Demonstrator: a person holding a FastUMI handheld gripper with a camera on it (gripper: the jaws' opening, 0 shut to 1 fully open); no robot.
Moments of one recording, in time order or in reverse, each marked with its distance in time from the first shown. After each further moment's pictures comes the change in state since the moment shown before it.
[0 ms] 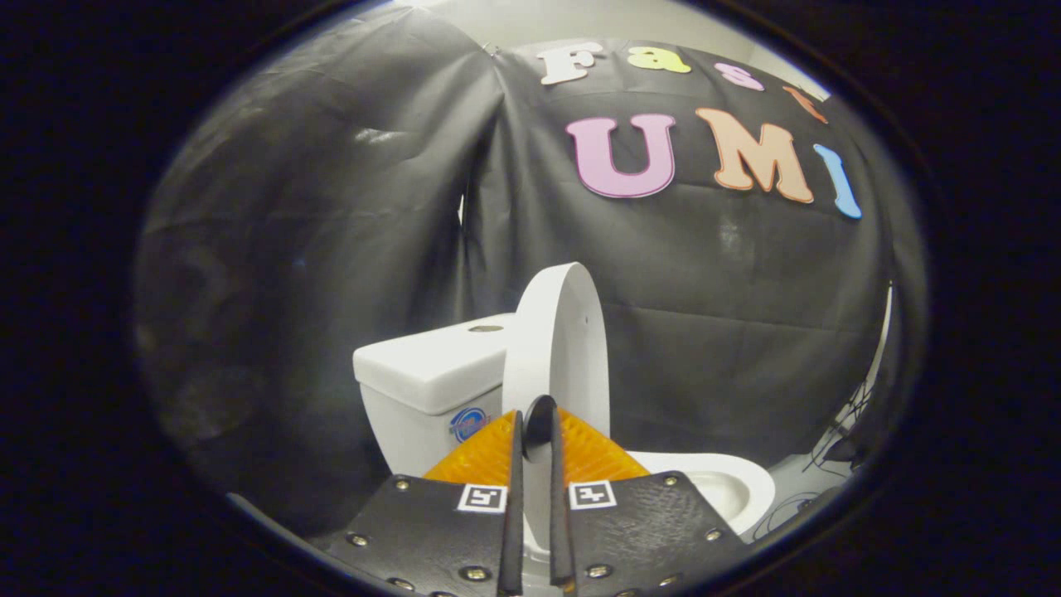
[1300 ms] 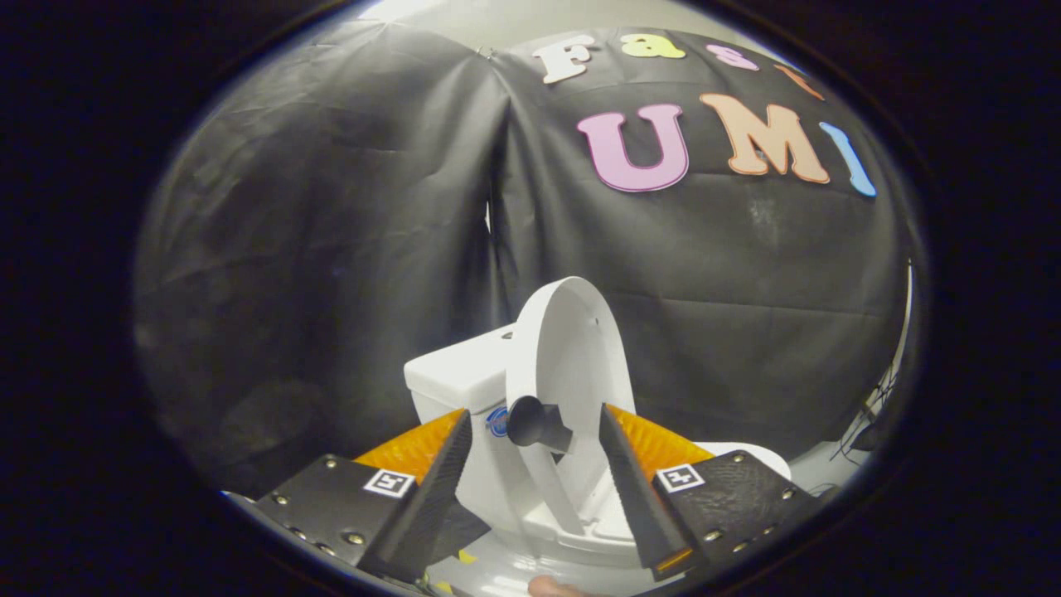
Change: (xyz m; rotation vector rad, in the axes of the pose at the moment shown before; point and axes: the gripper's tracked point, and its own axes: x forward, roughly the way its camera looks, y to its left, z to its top) arm -0.048 -0.008 0.033 0.072 0.026 0.123
